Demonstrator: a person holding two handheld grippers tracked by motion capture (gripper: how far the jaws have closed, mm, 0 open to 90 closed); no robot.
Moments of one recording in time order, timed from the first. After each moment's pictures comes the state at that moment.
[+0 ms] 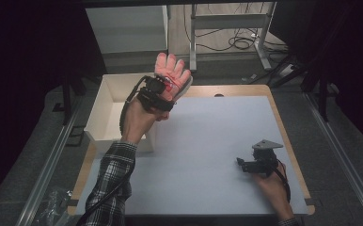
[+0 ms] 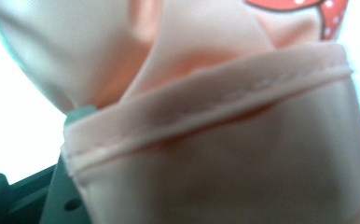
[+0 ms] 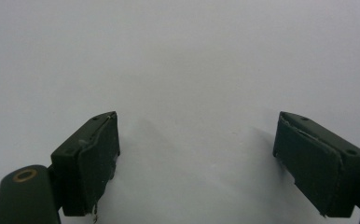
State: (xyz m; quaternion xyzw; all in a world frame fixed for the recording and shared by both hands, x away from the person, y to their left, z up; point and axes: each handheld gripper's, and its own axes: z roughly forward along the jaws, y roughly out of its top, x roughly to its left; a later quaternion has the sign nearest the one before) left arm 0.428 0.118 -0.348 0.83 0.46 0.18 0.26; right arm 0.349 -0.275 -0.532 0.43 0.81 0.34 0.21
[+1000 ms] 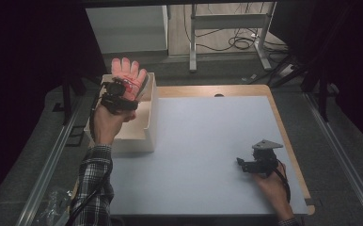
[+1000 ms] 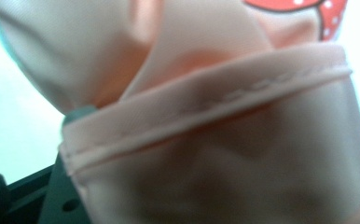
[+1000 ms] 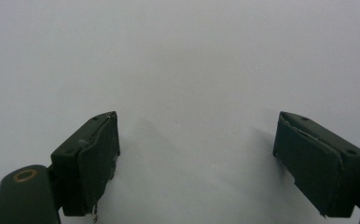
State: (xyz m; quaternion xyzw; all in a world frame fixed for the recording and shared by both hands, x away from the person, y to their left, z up) left arm 0.434 0.221 -0.389 0.75 0.57 0.20 0.25; right arm 0.349 -0.275 -0.532 0.43 0.81 0.34 0.21
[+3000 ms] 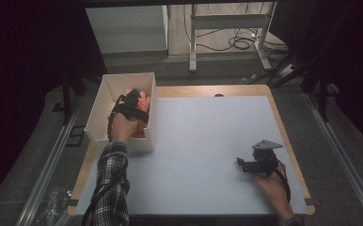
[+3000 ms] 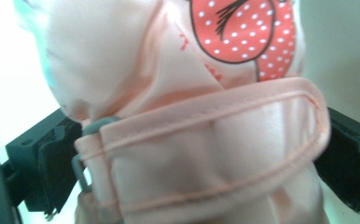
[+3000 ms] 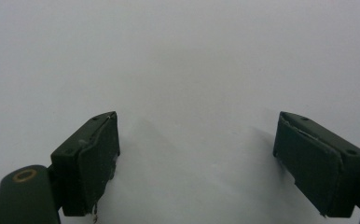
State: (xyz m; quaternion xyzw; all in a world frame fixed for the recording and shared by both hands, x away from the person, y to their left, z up) left arm 0.494 0.206 -0.479 0.75 0.63 0.11 0.13; right arm 0.349 -0.275 -0.532 0.43 0.81 0.34 0.21
